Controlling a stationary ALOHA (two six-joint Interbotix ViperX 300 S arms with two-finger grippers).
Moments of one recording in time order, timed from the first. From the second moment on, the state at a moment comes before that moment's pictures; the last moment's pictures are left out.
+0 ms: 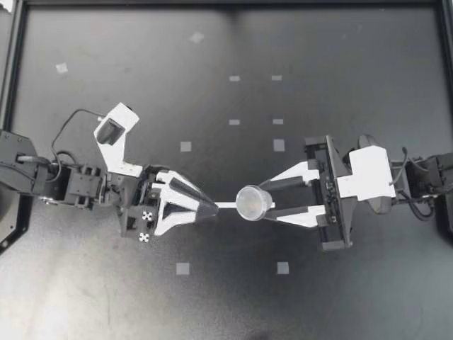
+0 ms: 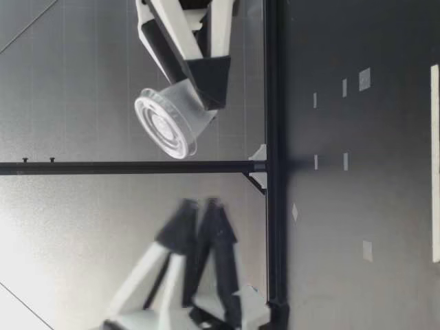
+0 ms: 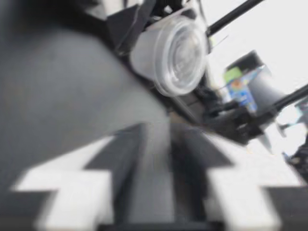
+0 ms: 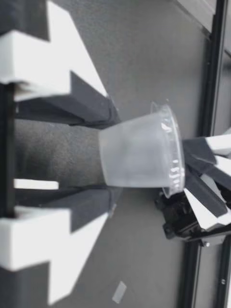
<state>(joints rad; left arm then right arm) -0.03 -0.02 0.97 0.18 -0.91 -1.02 -0.02 -0.08 1.01 -0.13 -0.81 -0.01</state>
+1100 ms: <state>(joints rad) -0.06 -0.01 0.94 0.17 -1.01 -1.07 0.00 0.06 0.93 -0.10 -0.73 -0.01</state>
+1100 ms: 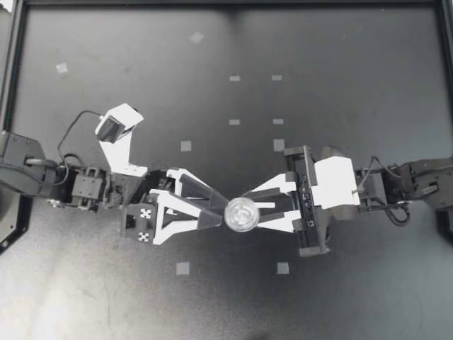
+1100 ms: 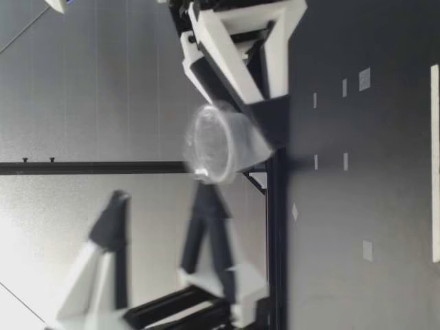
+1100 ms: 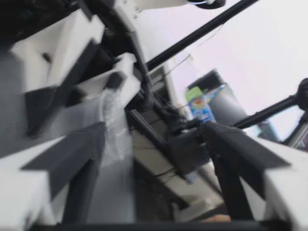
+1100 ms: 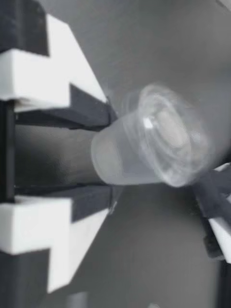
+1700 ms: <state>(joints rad) -0.07 -0.16 1.02 0.18 -0.94 -0.58 -0.01 -0.08 0.98 -0.09 -0.76 0.08</state>
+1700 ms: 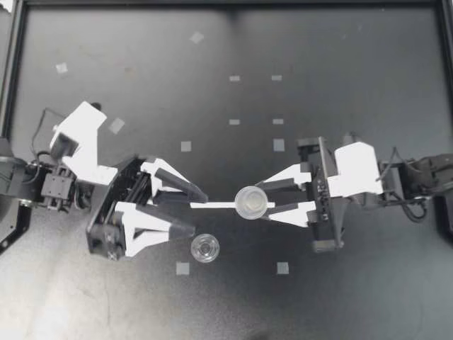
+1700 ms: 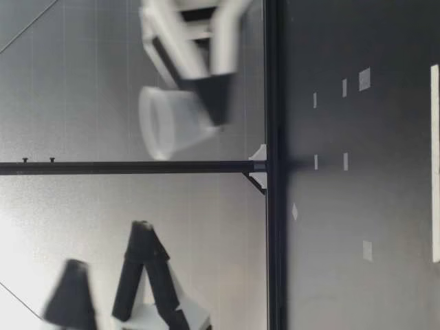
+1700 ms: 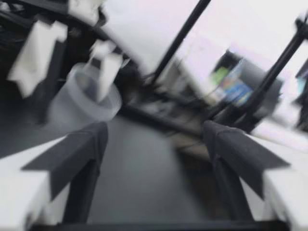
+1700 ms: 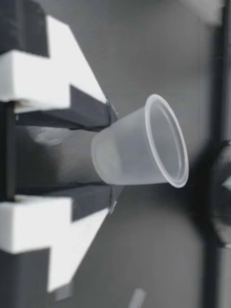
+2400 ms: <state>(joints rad) -0.07 -0.25 1.08 0.16 -0.78 -0.16 -0.01 -0.08 1.03 -0.09 -1.02 0.29</state>
